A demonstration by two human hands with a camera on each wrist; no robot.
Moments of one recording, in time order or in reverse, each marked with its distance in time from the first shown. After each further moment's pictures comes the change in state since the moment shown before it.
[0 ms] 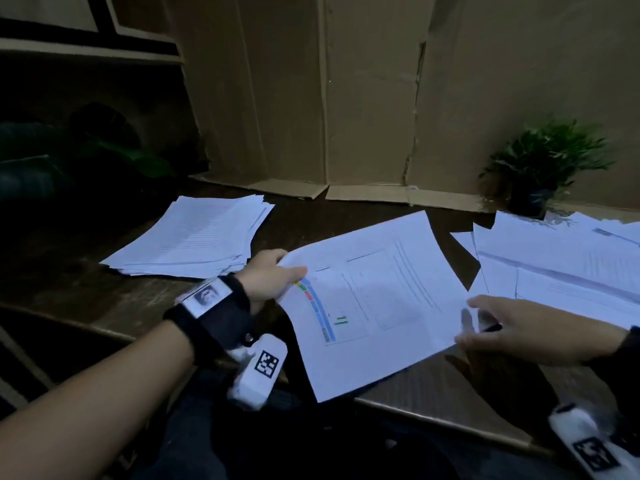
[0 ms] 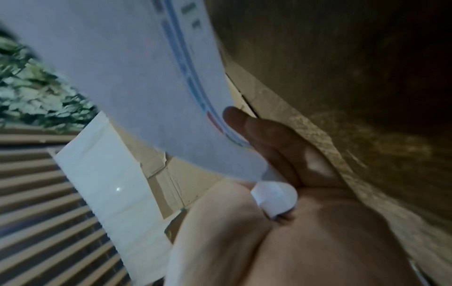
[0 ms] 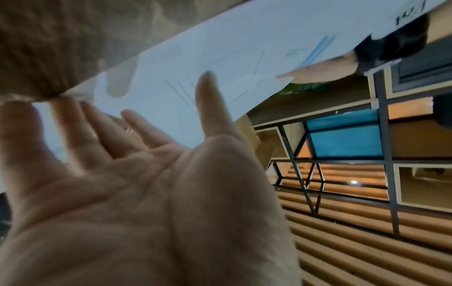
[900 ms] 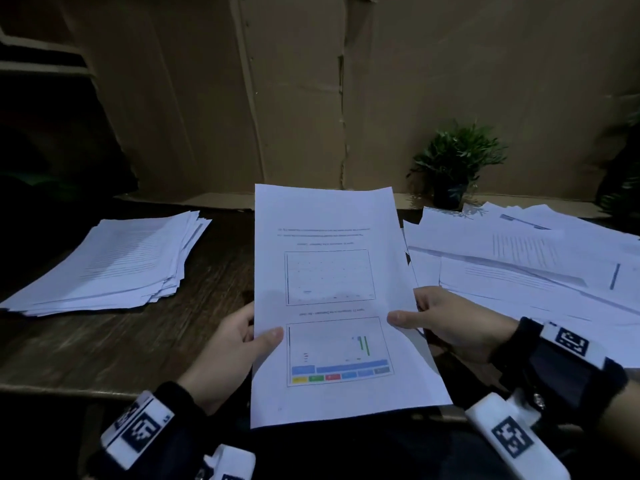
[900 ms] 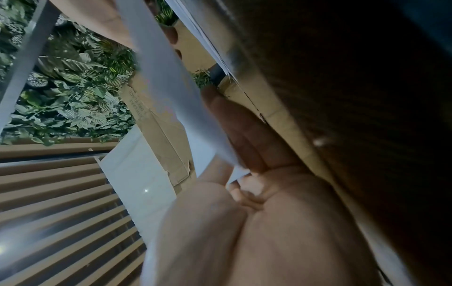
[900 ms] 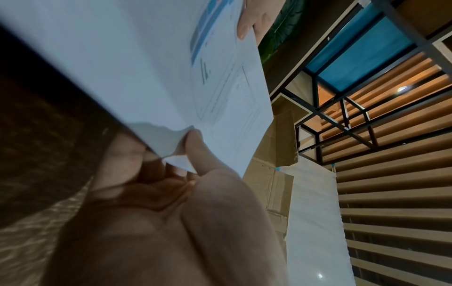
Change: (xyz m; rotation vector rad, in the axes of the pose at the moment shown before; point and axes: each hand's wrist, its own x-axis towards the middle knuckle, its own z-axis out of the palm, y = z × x) left_hand -0.065 -0.025 0.058 -0.296 -0.212 0.170; right_hand 0.000 0.011 0.028 1.053 0.046 -0.132
